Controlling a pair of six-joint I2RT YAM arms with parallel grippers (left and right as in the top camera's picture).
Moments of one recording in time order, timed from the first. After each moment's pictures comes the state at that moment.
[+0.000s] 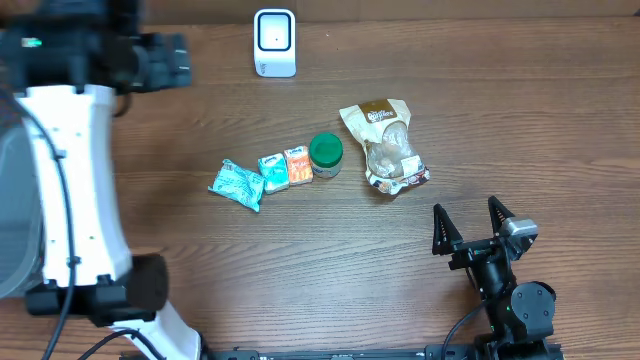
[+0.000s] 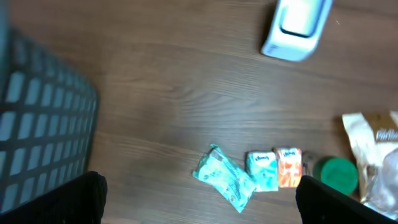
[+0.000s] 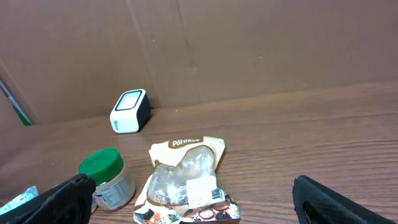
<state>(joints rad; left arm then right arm) 0.06 1.88 2.39 -1.55 -0.01 -0.17 0.13 0.01 0.02 -0.03 -0.07 0.23</state>
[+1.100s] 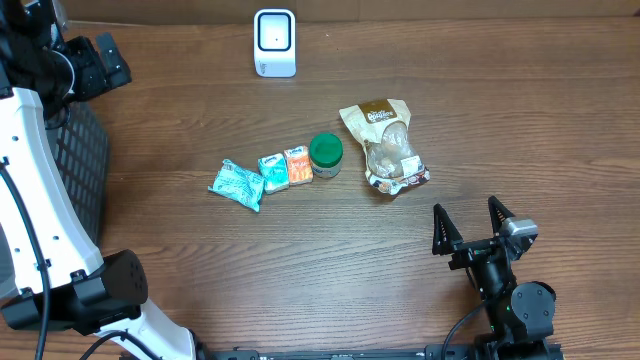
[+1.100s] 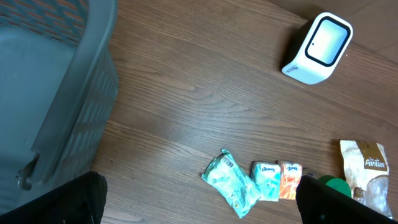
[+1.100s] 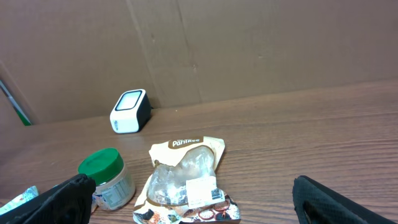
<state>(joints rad) 0.30 1.88 2.38 -1.55 0.15 -0.15 0.13 0.01 0.02 -0.03 -0.07 0.23</state>
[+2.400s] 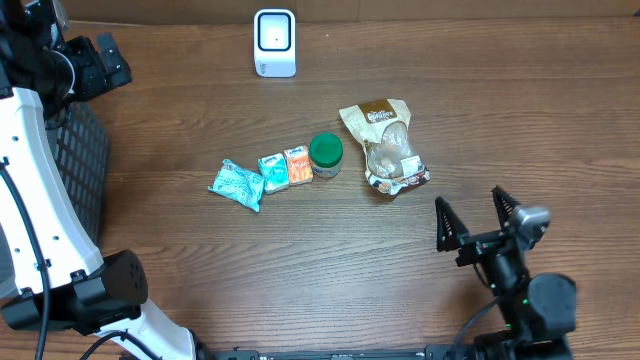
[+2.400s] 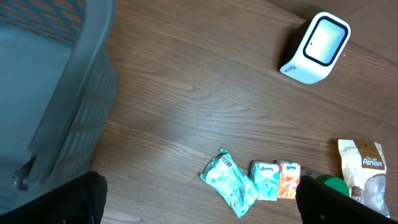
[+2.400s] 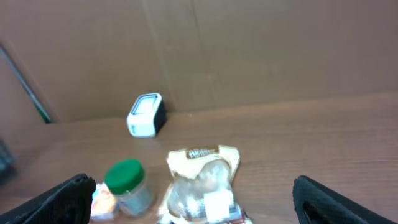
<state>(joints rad) 0.30 1.88 2.38 -1.55 0.16 -0.15 0.13 0.21 0.29 -0.15 -0.14 0.23</state>
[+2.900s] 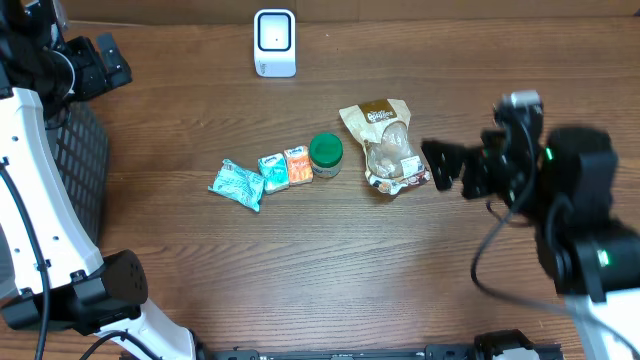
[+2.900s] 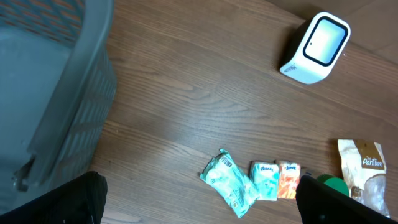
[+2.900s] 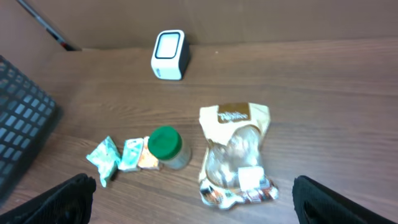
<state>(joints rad) 0.30 1.88 2.38 -1.55 0.16 -0.15 0.13 1.01 1.18 -0.75 -0.31 0.15</state>
